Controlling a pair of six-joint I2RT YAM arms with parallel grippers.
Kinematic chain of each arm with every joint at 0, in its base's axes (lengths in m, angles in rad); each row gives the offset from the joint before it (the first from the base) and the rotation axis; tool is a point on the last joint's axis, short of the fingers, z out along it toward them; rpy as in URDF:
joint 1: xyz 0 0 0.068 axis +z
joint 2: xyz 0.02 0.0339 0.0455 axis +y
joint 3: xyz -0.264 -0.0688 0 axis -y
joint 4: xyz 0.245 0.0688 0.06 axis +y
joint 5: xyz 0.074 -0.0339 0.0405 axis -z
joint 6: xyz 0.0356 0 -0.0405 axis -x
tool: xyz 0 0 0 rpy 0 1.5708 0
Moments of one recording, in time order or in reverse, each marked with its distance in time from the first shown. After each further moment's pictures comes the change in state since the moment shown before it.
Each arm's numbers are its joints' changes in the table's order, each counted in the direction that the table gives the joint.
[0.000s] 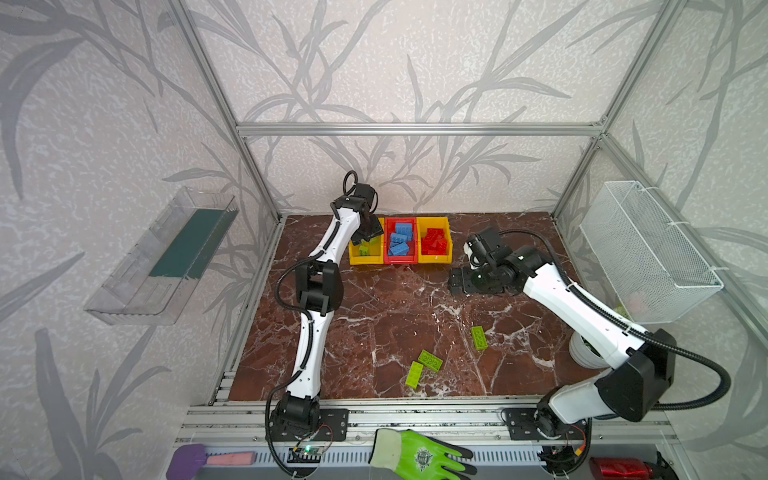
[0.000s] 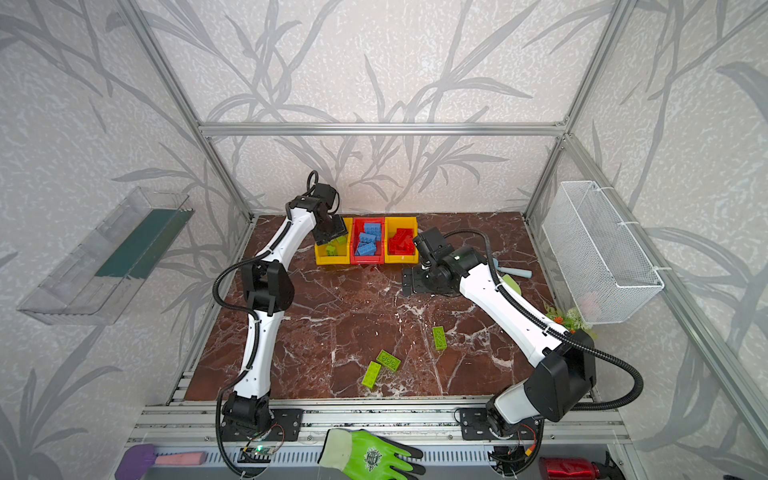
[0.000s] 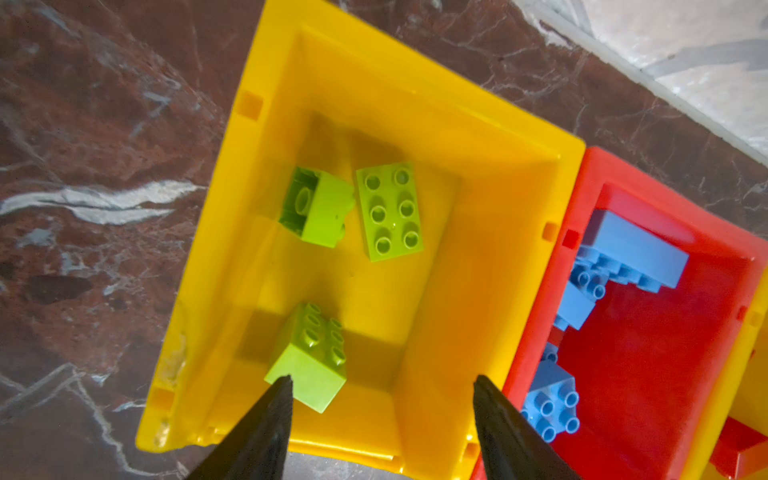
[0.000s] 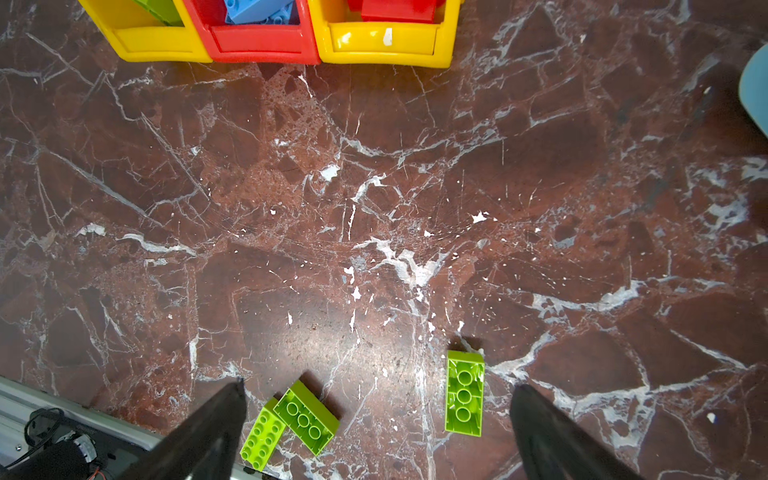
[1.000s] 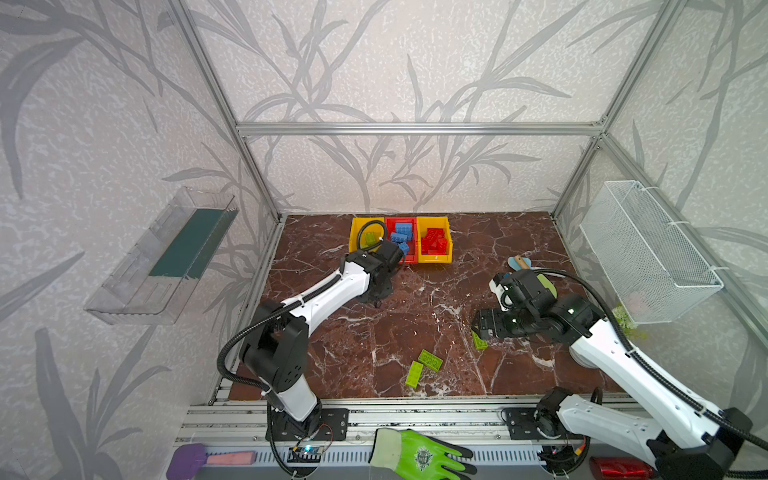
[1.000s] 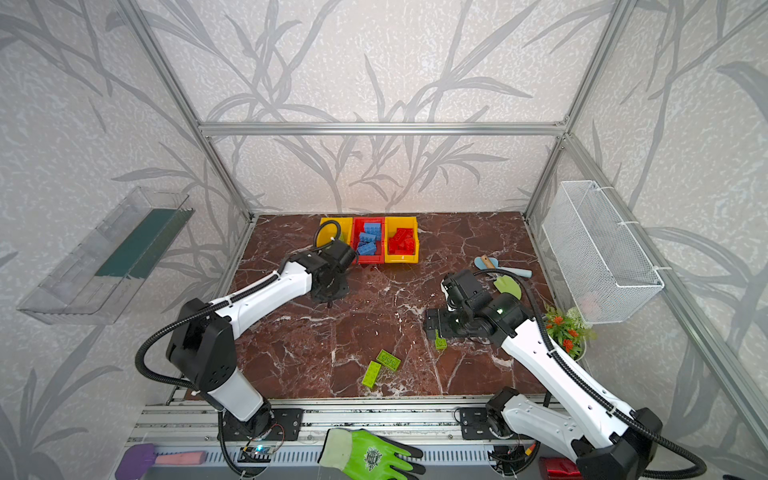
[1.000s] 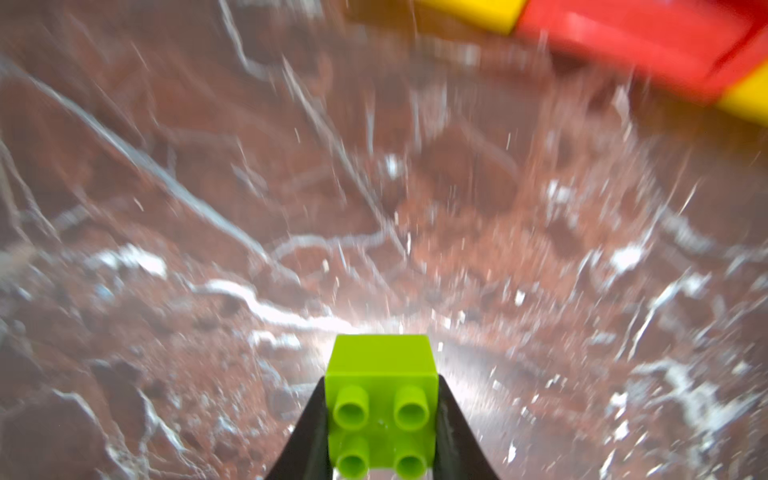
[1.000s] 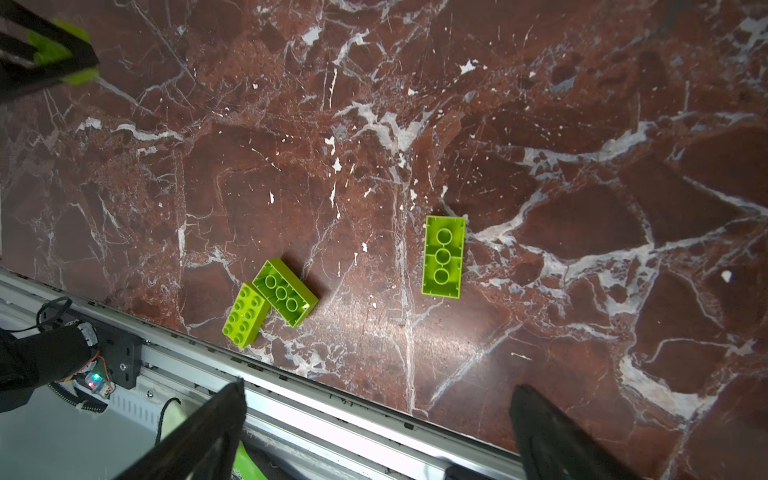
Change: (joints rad) left arm -0.285 -0.744 -1.007 -0.159 -0.267 0.209; right arm 0.033 -0.416 -0.344 0.069 -0.072 -0.035
